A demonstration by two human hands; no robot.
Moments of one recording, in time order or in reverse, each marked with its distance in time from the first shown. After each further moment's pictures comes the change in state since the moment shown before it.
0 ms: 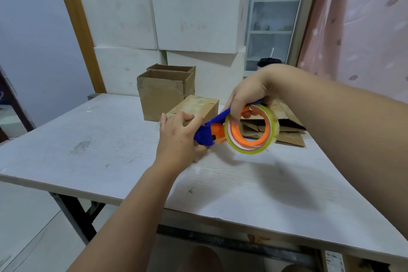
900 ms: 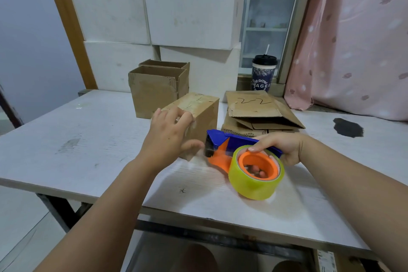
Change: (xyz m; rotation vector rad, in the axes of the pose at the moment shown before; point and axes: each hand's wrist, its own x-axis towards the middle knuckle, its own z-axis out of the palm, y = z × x) left_hand 0.006 -0.015 -0.009 0.033 -0.078 0.166; right_hand 0.026 0.125 0.095 1.020 -0.439 -0.218
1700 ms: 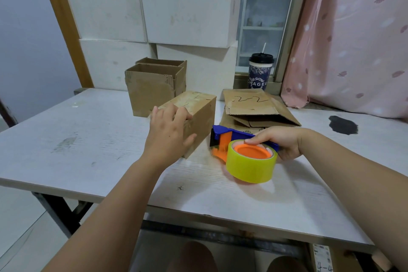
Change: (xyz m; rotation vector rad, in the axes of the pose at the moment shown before) left_hand 0.001 0.008 0.015 -0.017 0.060 -0.167; right_hand -0.005 -0.004 -0.001 -0.125 0.338 0.036
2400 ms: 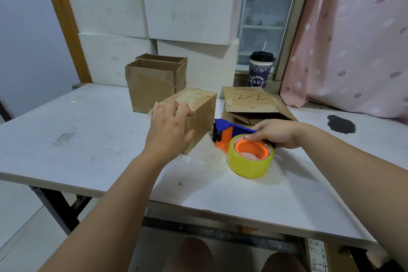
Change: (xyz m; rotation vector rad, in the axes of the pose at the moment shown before) left_hand 0.000 -0.001 0.002 0.003 -0.005 -0.005; right_hand 0.006 -0.009 -0.001 -0.380 0.243 -0.099
